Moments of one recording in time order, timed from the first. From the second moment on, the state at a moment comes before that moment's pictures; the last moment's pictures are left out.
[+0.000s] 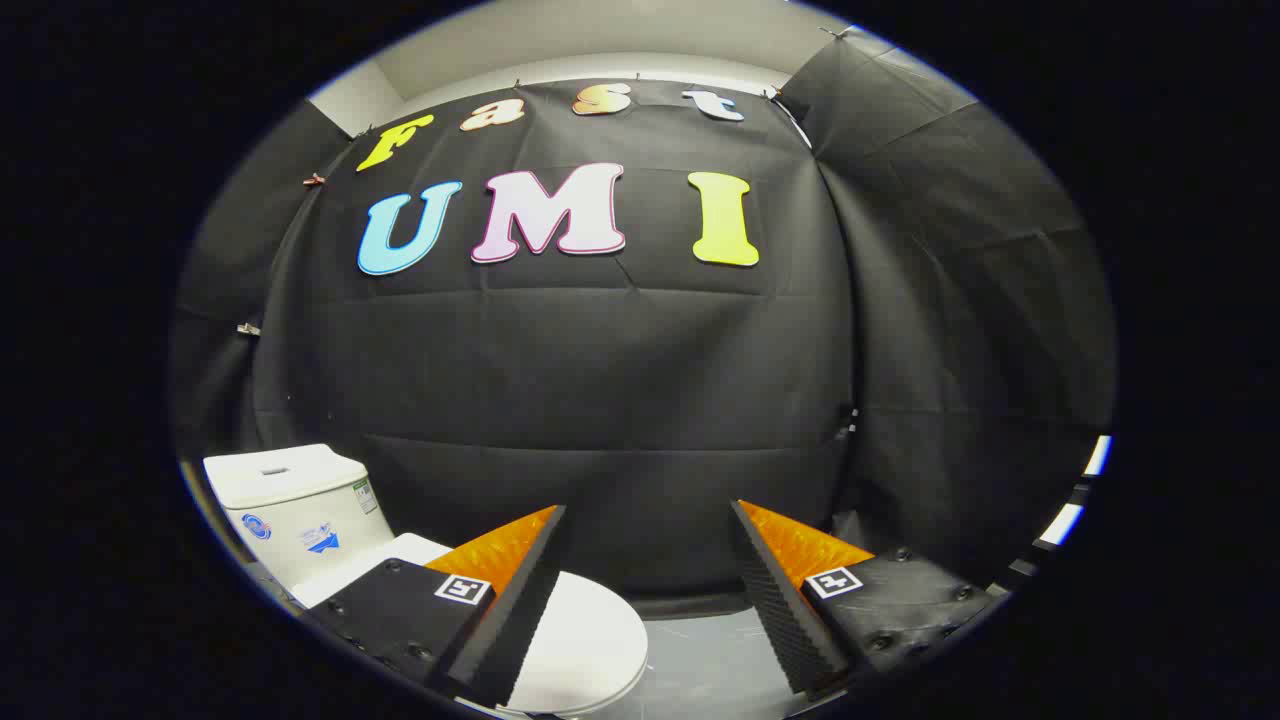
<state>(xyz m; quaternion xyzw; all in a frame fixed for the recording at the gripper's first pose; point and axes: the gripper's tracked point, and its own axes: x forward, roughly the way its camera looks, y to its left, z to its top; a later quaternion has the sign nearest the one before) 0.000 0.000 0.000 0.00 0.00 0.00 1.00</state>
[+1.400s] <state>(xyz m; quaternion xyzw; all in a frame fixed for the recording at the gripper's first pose) 0.003 0.000 -0.007 0.00 0.01 0.01 1.00</state>
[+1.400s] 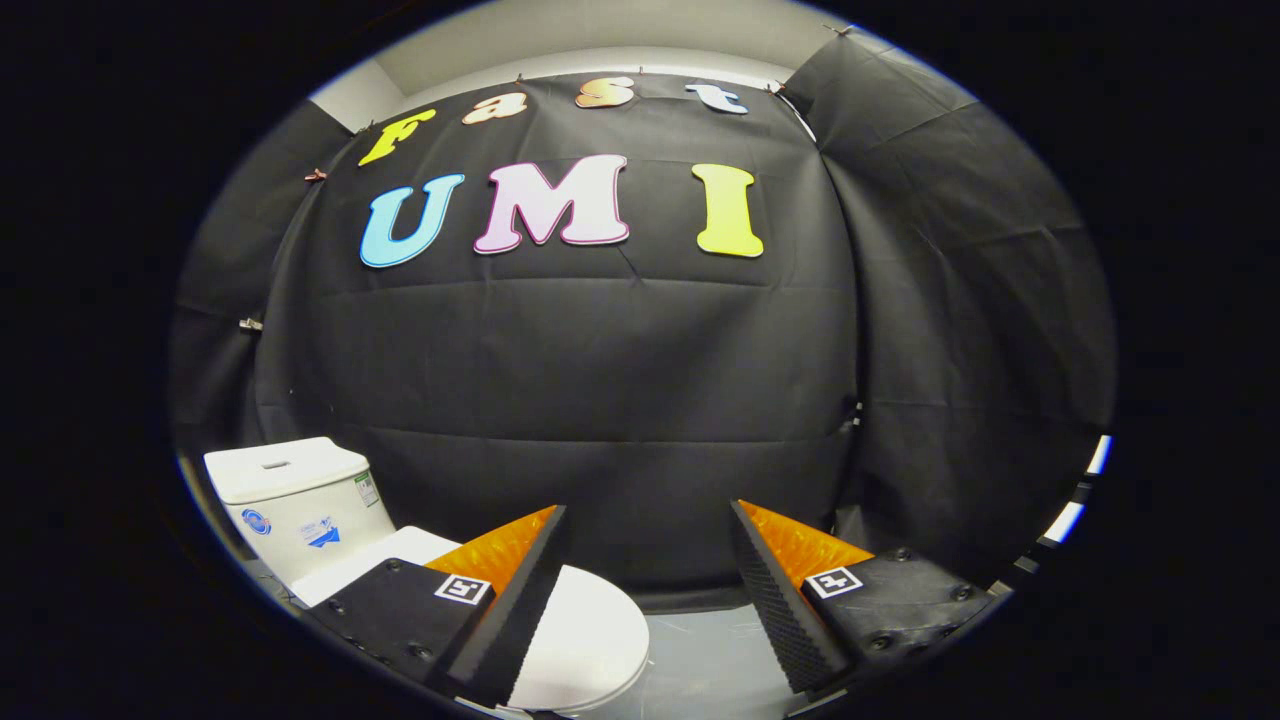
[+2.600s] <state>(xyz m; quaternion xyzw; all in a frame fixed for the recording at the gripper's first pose) -0.002 -0.004 0.011 0.02 0.02 0.00 1.00</state>
